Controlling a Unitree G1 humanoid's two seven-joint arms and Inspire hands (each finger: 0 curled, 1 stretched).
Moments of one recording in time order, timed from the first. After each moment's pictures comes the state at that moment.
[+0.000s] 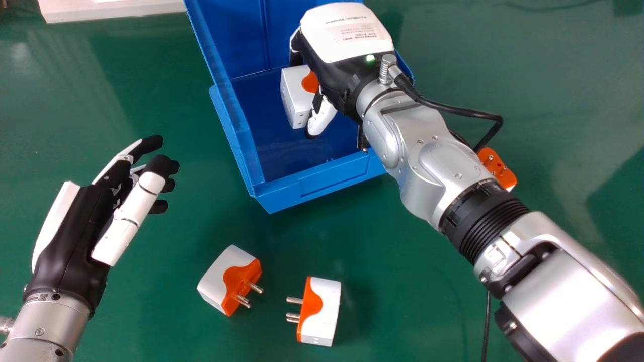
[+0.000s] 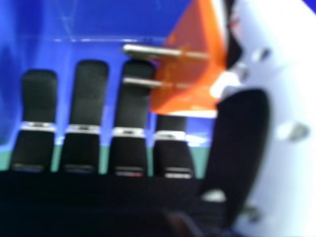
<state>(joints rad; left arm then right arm) 0.29 0.32 0.26 -0.35 -0.01 0.12 -0.24 -1.03 -0.04 0.56 0.91 -0.88 0.14 -0.07</state>
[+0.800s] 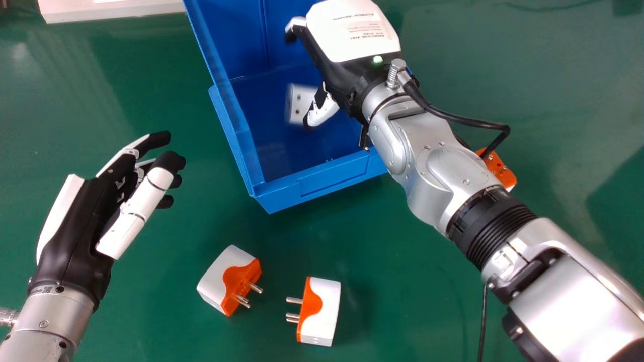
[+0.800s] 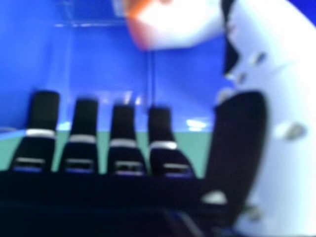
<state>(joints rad) 0.27 0.32 0.25 -0.36 -0.02 0.14 -0.24 -1.00 -0.07 0.58 0.88 -0.87 0.13 -0.16</state>
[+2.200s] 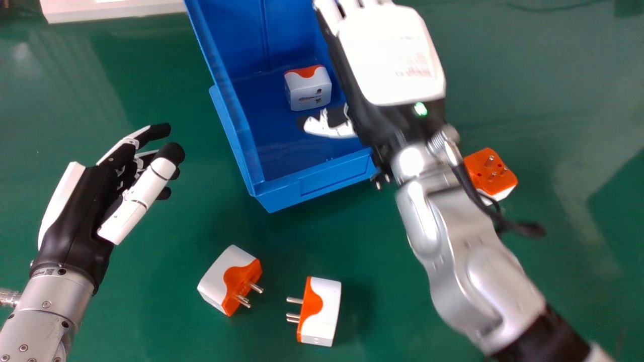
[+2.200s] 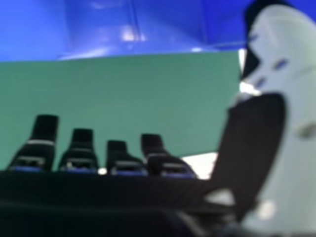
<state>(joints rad) 0.18 0.35 0.25 -0.26 0.01 0.13 -0.24 -0.42 -0.18 0.57 -0.06 -1.03 0.36 -0.20</state>
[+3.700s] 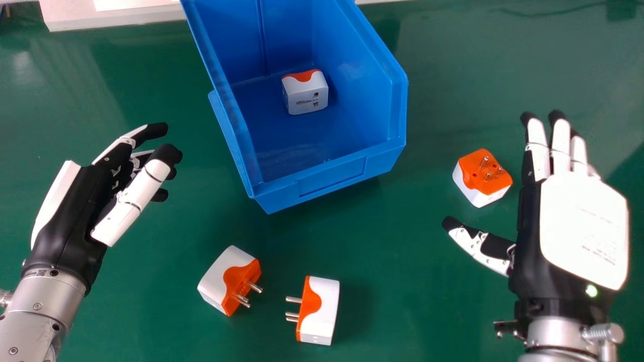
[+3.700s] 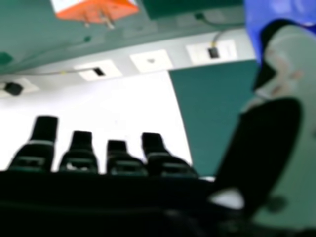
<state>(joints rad) 0.19 0.37 0.26 -0.23 0.00 0.06 -0.26 0.29 -0.08 0.28 -0.39 -1.16 0.42 -0.27</state>
